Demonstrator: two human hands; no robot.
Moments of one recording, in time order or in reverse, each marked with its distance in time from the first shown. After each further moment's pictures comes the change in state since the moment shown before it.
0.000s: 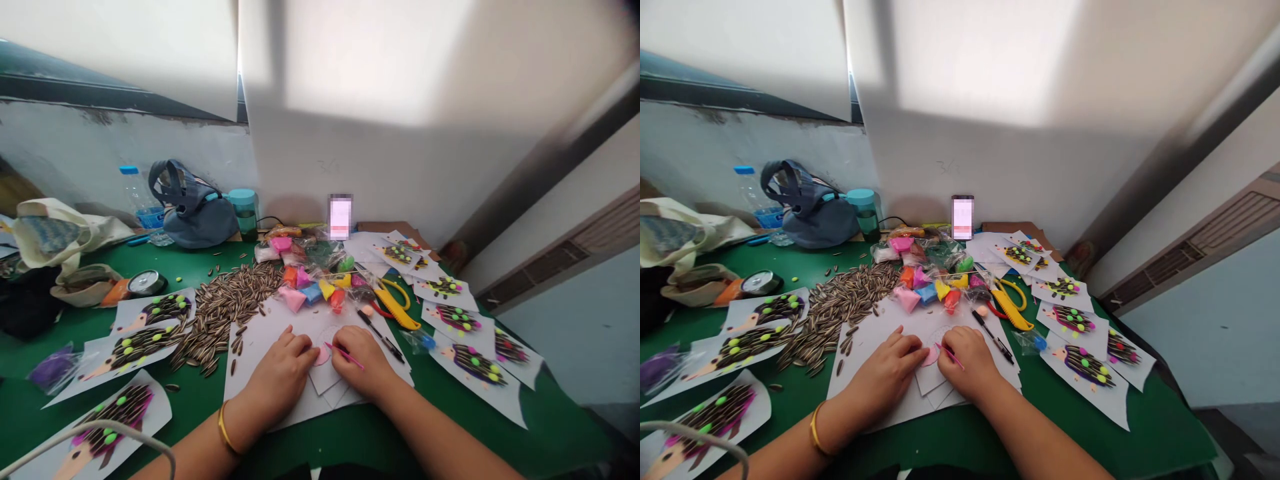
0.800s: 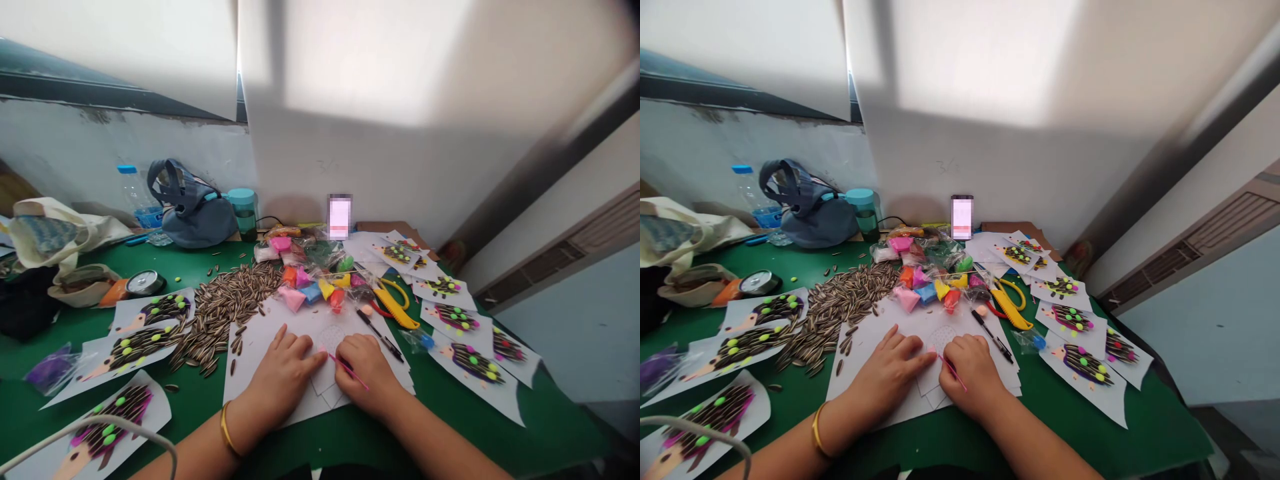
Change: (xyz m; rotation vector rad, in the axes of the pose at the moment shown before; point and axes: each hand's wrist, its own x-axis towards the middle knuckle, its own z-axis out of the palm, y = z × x) left_hand -0.003 0.002 0.003 0.059 -0.056 -0.006; right_hand -0.021 -0.014 -0.008 -0.120 -0.025 -0.027
